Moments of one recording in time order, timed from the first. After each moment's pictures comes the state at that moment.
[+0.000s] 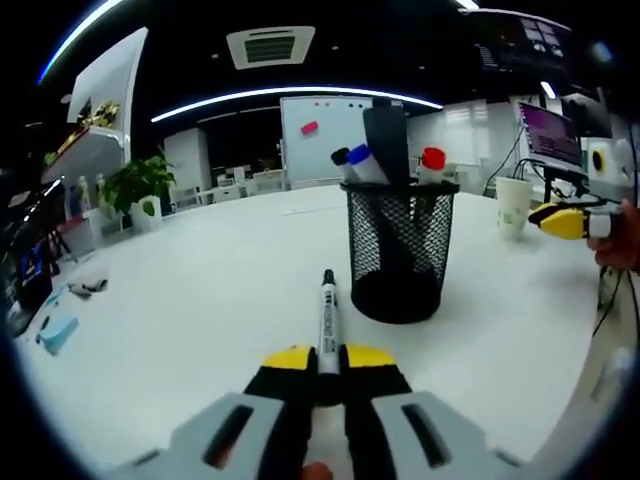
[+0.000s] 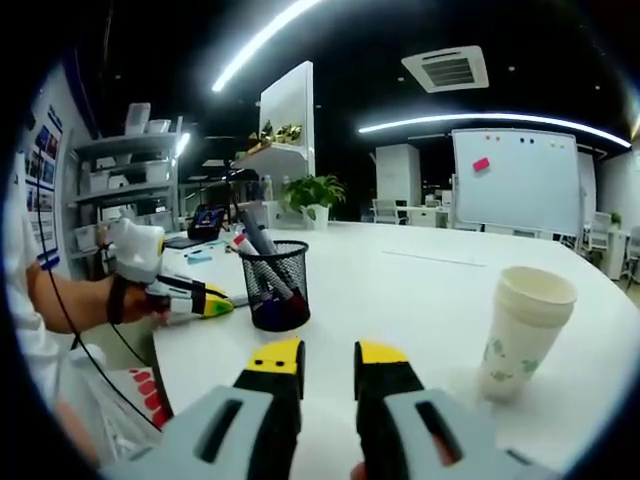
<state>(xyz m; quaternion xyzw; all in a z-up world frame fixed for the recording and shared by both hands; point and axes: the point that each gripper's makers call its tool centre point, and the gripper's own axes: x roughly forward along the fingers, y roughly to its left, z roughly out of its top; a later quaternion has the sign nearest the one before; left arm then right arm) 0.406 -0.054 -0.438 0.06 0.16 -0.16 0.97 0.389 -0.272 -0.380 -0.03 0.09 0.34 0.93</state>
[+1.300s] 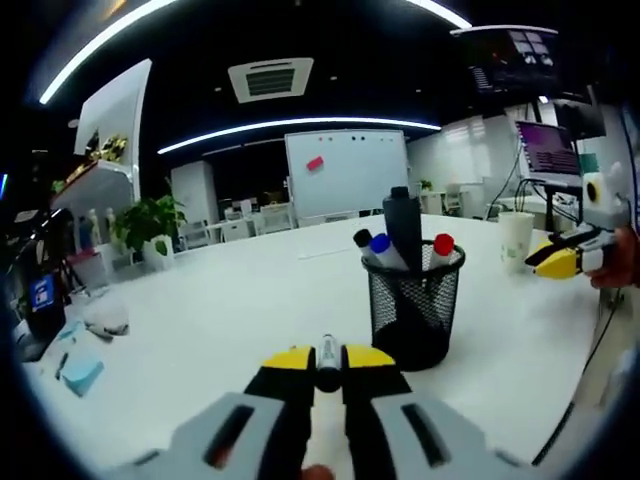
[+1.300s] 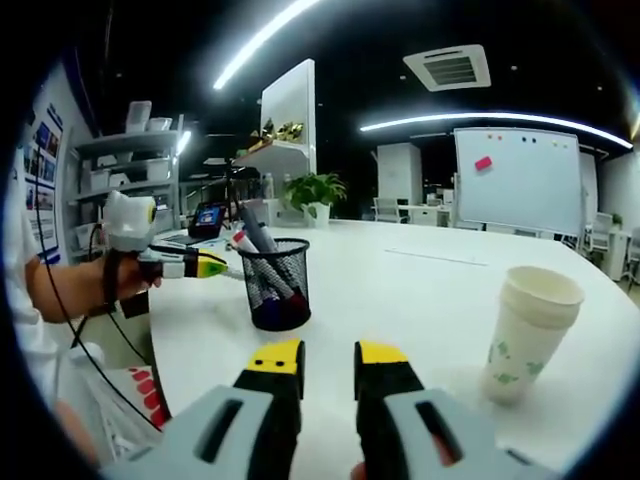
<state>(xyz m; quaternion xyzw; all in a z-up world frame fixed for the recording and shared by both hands) 0.412 -0.044 -0.380 0.08 0.09 -0.15 0.98 0.392 -0.268 -0.382 -0.03 0.09 0.35 0.93</state>
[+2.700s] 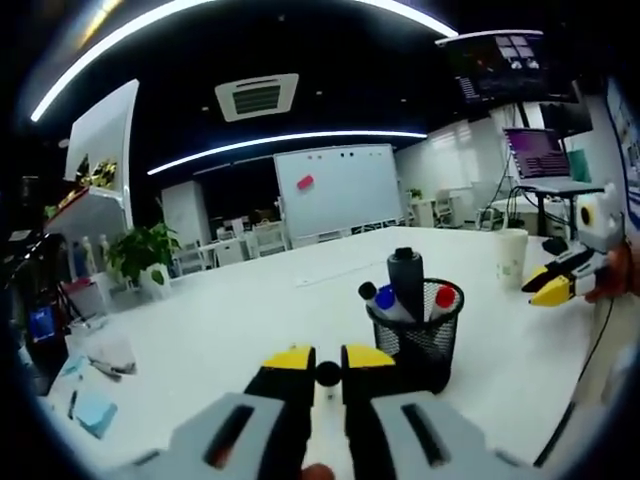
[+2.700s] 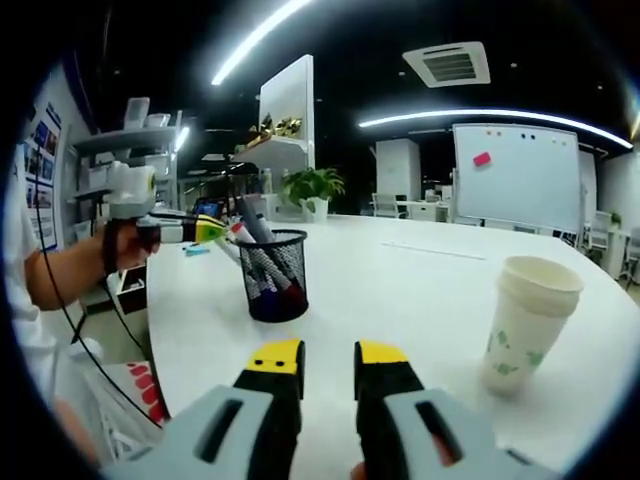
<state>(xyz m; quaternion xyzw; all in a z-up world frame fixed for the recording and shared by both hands) 0.420 -0.045 -0.339 0.10 0.06 -0.17 0.98 0.391 -0.272 -0.391 -0.03 0.10 0.34 0.93</state>
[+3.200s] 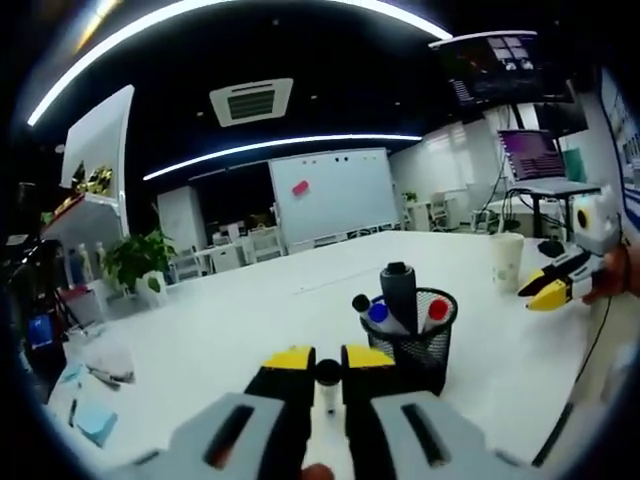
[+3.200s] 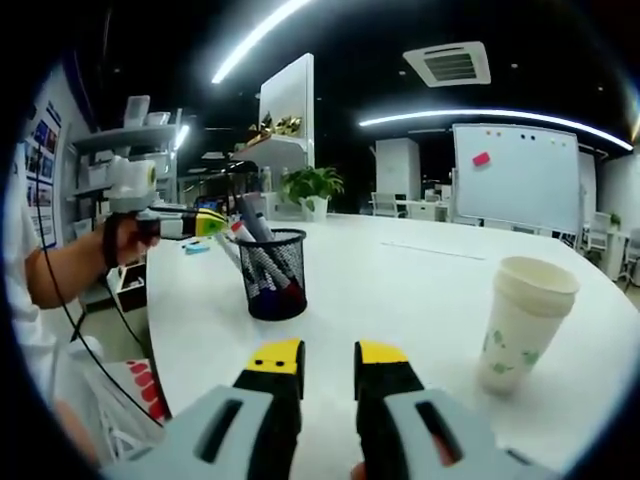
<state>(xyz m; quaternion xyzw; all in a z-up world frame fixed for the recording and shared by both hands) 0.420 -0.050 -0.330 0.10 0.05 -0.19 0.98 0.389 -0.275 -0.390 -0.04 0.10 0.34 0.93</state>
